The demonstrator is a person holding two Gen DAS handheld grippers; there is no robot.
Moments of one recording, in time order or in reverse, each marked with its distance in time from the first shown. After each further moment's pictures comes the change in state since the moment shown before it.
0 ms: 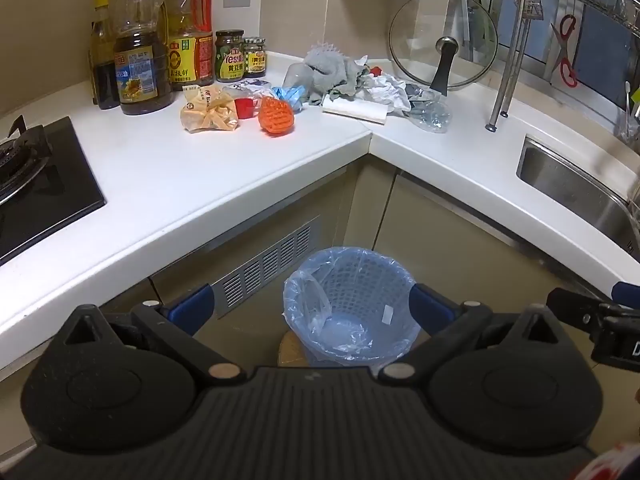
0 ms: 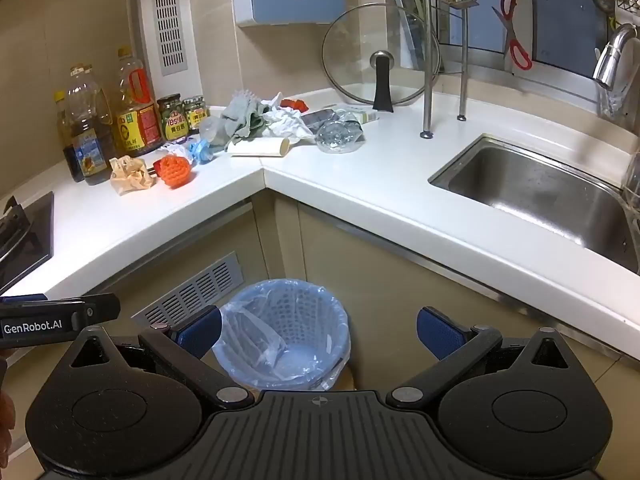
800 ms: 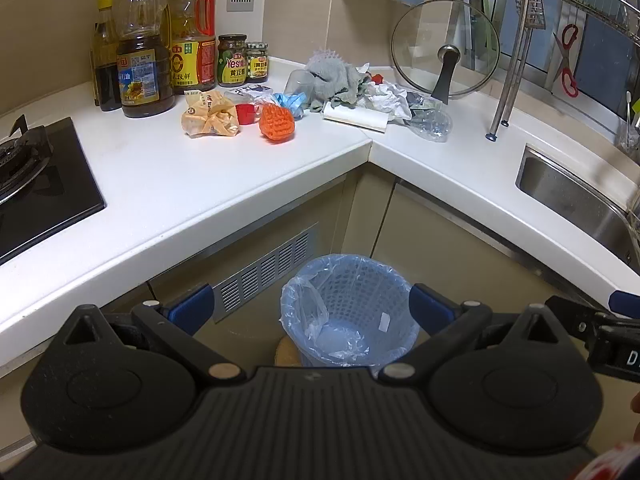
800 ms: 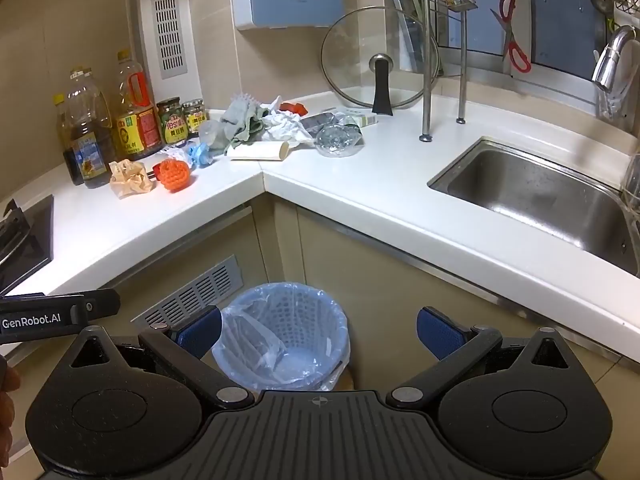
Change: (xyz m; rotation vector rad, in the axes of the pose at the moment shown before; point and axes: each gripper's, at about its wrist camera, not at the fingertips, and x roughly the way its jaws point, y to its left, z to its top) left arm -0.001 0.000 0.006 -0.020 -0.007 -0.006; right arm 0.000 0.000 0.001 -0.002 -0.009 -0.002
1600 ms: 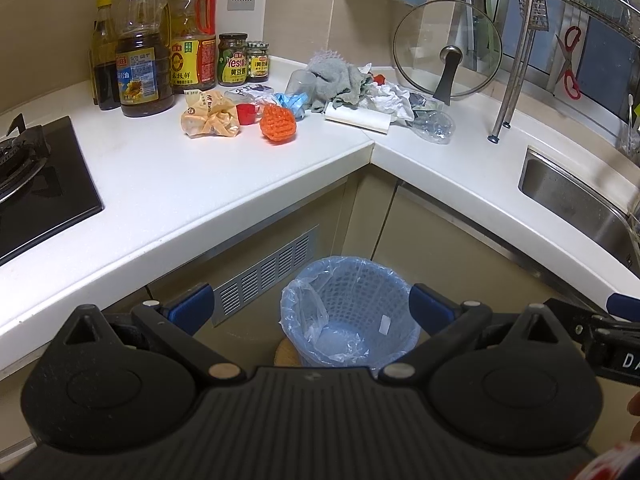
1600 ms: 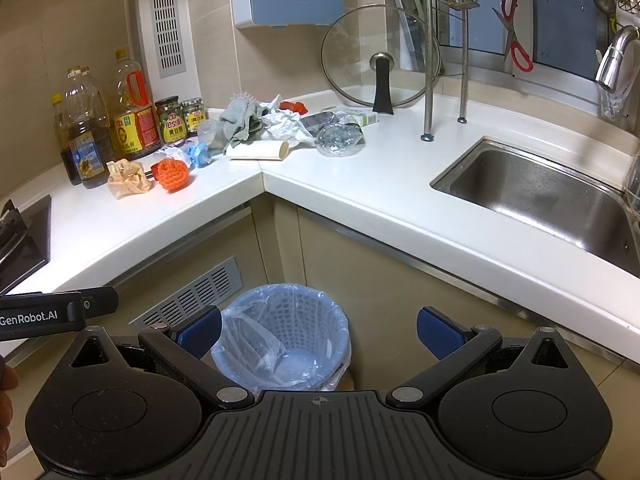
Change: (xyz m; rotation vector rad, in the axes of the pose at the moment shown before) left arm 0.004 0.000 0.004 -0.008 0.003 0.000; right arm 0.009 0.003 -0.003 0.001 0.001 0.000
